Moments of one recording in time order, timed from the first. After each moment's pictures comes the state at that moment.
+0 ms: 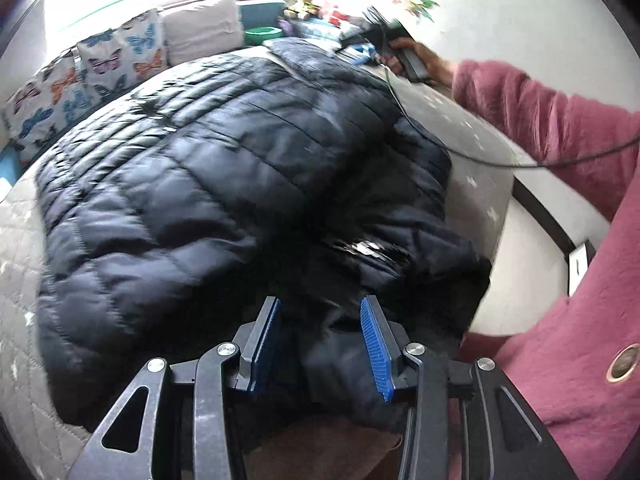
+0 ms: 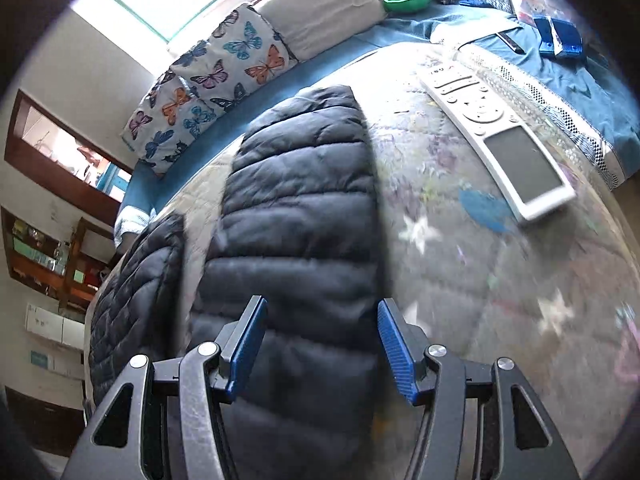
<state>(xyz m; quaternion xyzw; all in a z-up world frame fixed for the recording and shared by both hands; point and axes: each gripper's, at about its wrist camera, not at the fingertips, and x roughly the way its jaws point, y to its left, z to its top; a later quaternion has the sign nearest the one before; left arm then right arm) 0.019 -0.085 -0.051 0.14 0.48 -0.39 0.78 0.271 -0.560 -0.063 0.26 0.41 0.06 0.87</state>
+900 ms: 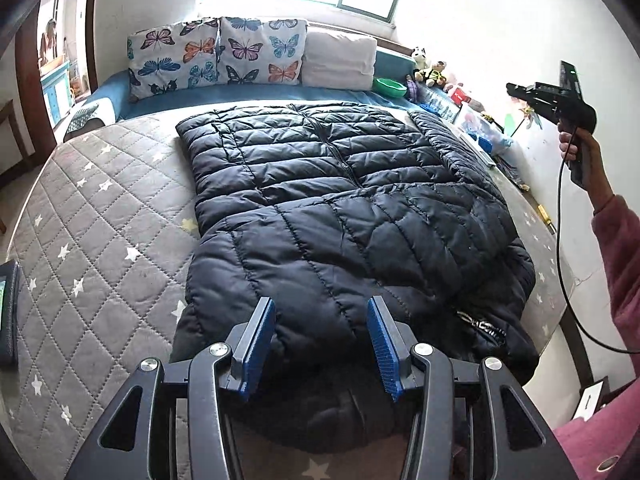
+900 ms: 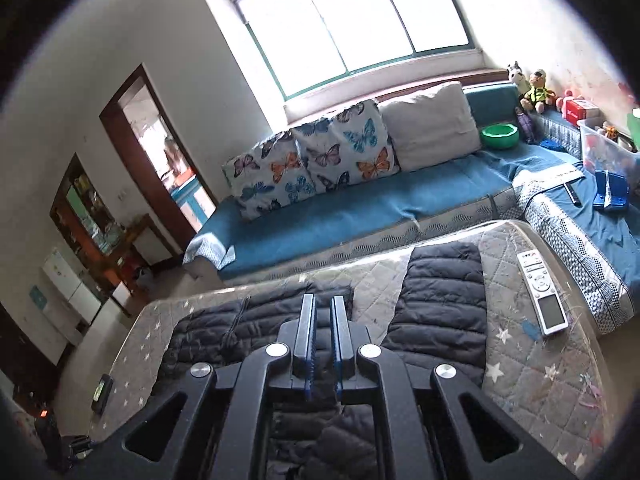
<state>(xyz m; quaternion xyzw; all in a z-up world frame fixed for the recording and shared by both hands) 0.059 0.032 -0.019 0.00 0.45 -0.23 0.86 0.133 -0.464 0.105 0.14 0.24 0.15 0.95</state>
